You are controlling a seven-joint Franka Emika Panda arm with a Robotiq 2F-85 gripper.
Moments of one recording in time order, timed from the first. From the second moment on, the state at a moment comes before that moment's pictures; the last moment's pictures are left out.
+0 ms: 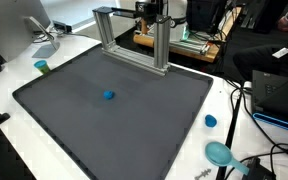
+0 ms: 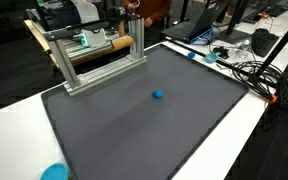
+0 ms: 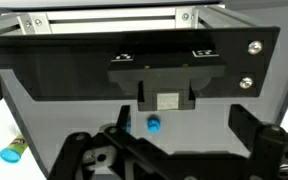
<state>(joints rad) -0.01 -0.71 0.06 -2.68 -0.03 2.16 0.11</state>
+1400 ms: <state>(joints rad) -0.03 -0.64 0.01 -2.70 -0.05 2.14 0.00</state>
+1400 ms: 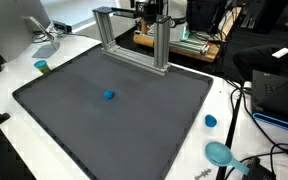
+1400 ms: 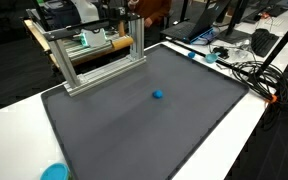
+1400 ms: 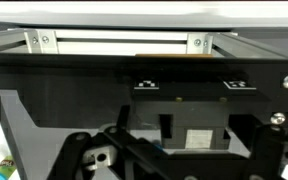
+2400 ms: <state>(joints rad) -0.05 -0.72 0.09 -2.74 -0.08 2.21 0.17</state>
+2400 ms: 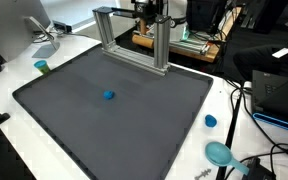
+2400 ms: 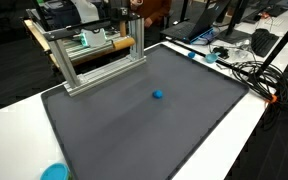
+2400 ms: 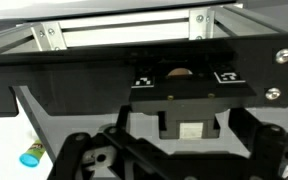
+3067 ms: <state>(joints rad) -0.09 -0.71 0.16 -2.74 -0.19 2.19 0.25</state>
